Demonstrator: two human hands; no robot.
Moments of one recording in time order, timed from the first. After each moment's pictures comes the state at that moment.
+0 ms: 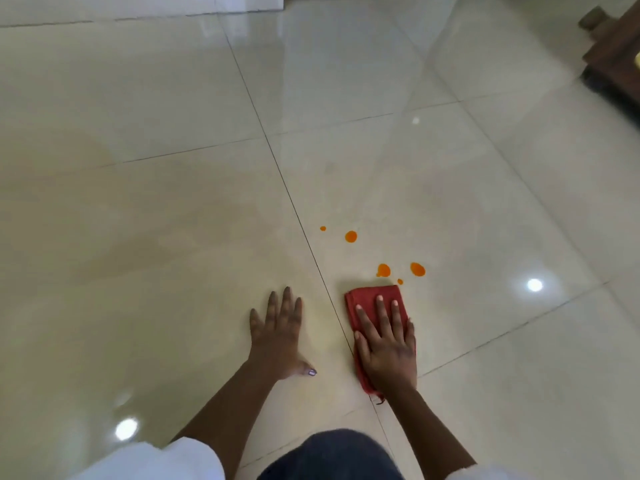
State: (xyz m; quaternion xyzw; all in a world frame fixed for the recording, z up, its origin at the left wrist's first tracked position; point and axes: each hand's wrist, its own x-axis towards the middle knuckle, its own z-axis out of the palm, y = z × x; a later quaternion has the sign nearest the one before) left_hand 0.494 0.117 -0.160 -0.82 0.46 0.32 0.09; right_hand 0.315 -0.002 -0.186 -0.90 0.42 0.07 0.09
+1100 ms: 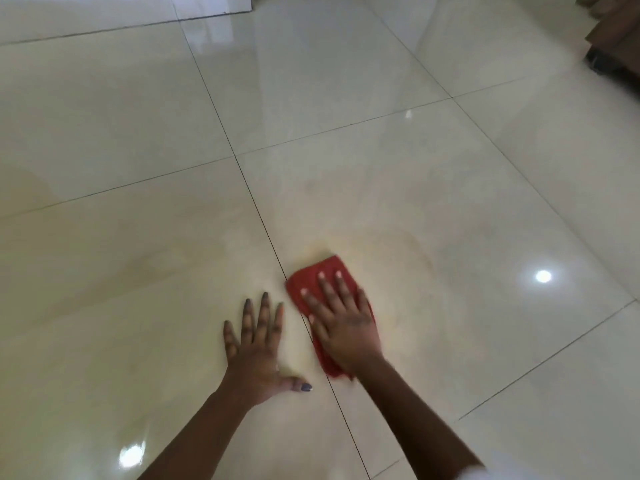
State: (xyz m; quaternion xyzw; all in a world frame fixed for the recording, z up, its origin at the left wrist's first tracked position) left_hand 0.537 0.069 -0.177 -0.84 0.45 0.31 0.03; right_hand 0.420 -0.075 -0.194 -0.96 0.28 0.04 0.10
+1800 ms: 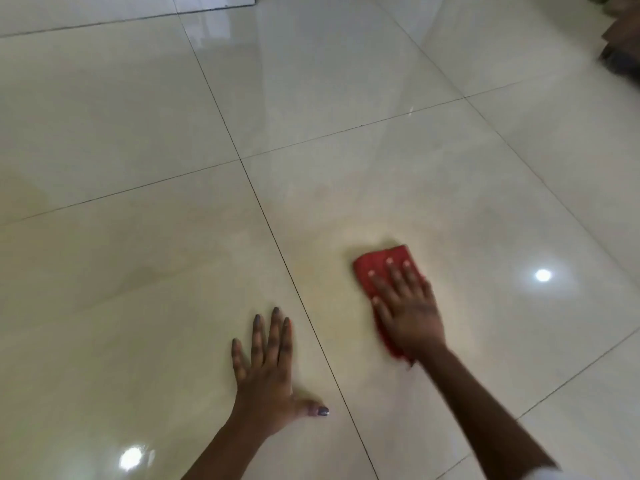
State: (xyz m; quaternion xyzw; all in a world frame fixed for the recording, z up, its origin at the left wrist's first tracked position) left_hand 0.537 0.070 -0.175 -0.84 0.45 0.30 0.00; right_hand 0.394 -0.152 -0.191 -0.93 0.36 0.04 0.08
